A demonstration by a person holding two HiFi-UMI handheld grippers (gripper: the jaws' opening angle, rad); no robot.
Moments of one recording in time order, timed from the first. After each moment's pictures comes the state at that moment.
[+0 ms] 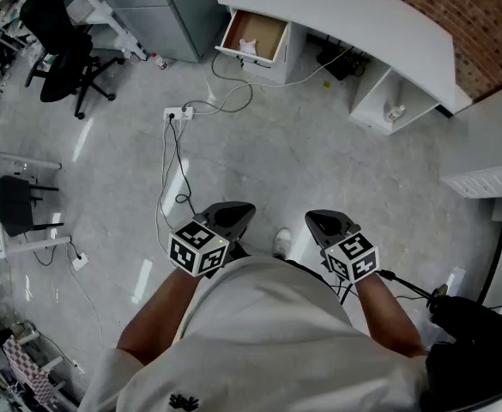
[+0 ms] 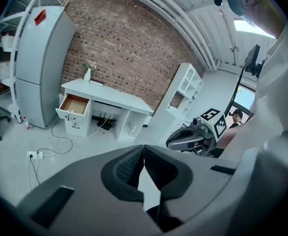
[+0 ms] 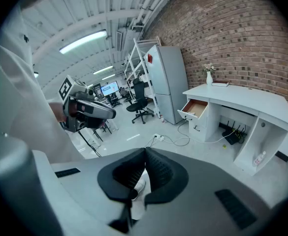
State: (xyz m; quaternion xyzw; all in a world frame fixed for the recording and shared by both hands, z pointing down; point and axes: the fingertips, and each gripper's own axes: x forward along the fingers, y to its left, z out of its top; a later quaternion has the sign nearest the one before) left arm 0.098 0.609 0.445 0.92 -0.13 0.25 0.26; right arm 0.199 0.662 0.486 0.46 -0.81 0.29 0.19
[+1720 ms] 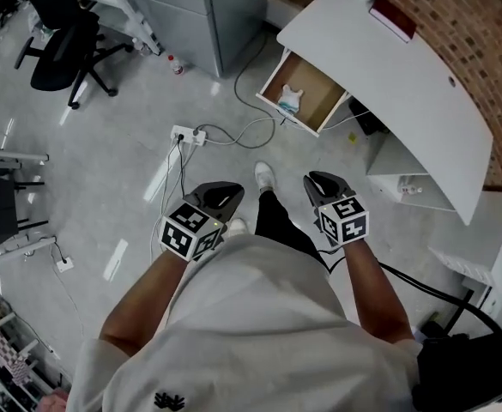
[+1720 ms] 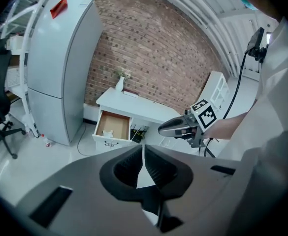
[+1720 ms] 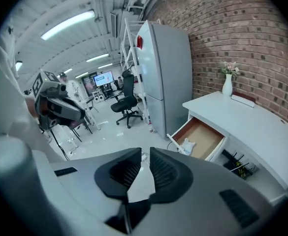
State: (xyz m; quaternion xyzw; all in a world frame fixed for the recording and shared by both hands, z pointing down) left arm 0.035 0.042 0.472 0.91 -0.20 0.26 0.26; right arm 0.189 0.035 0.527 0.47 -0.80 0.26 0.26
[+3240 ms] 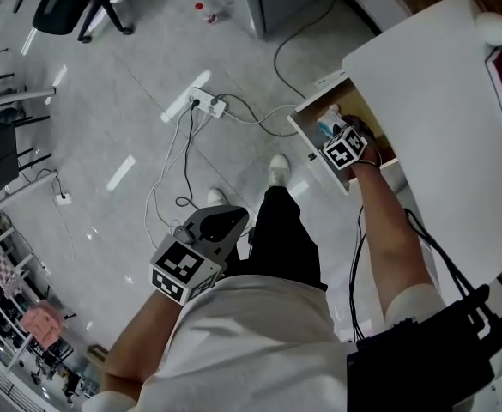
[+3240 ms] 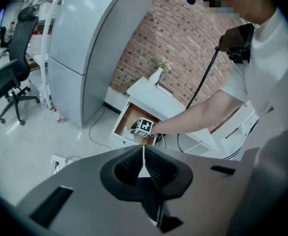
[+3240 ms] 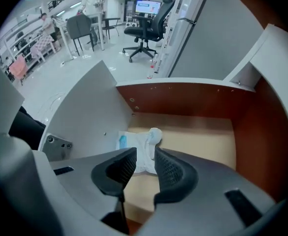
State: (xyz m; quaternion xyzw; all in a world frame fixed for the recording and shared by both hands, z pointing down) left arm 0.094 -0.249 0.612 0.82 -0.30 0.28 0.41; right arm 0.305 -0.418 0.946 0.27 -0.73 0.09 0.62
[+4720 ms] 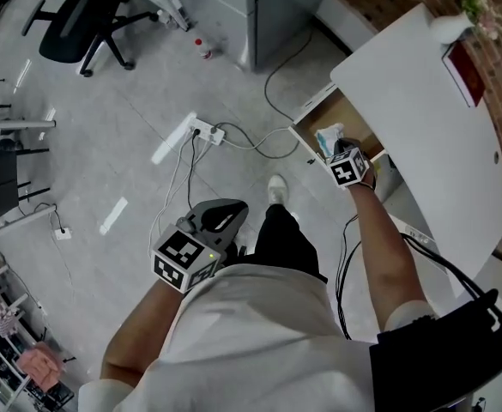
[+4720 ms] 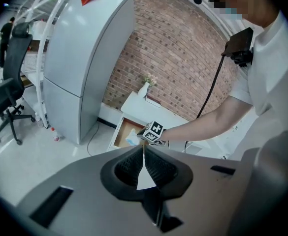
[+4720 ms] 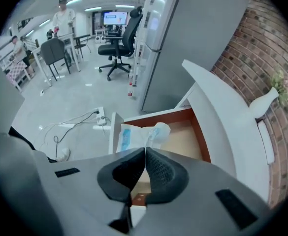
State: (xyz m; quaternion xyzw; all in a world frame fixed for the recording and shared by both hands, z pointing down) left arm 0.015 -0.201 0.507 0.87 -0.28 0.23 0.34; right arm 0.270 -0.345 0.767 0.41 -0.71 0.15 0.56
